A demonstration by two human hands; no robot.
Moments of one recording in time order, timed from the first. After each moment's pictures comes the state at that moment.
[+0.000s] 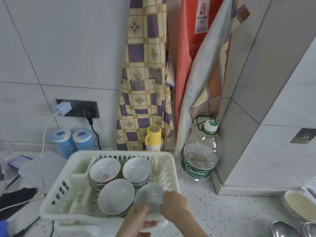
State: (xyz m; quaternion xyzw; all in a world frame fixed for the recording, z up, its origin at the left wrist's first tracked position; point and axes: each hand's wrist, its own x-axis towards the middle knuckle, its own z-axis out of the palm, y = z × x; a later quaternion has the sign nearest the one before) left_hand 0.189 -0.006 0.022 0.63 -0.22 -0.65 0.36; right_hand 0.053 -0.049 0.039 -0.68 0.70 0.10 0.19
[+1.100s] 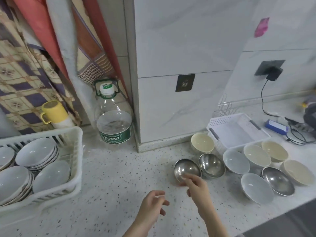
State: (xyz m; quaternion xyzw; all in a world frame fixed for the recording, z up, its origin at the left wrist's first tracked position) left_hand -0.119 0.108 0.005 0.56 -0.48 -0.65 0.16; right_hand -0.291 0.131 0.014 -0.26 0.74 -0.46 0.41
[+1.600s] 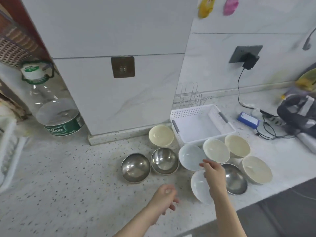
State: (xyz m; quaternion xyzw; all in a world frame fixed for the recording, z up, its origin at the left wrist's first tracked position) left_hand -0.352 0.144 -0.023 0.53 -0.48 -0.70 0.02; right_hand -0.542 0.159 -0.005 -0.16 0.79 -0.51 0.31
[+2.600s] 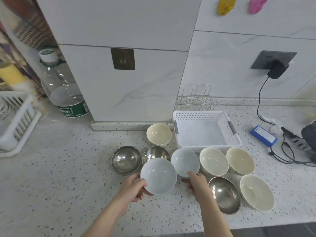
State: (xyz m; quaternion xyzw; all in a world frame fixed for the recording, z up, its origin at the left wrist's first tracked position) left_hand -0.344 0.142 -0.019 0.59 -0.38 -0.68 0.20; right_hand -0.587 0.139 -0.038 -0.15 0.78 -0.33 0.51
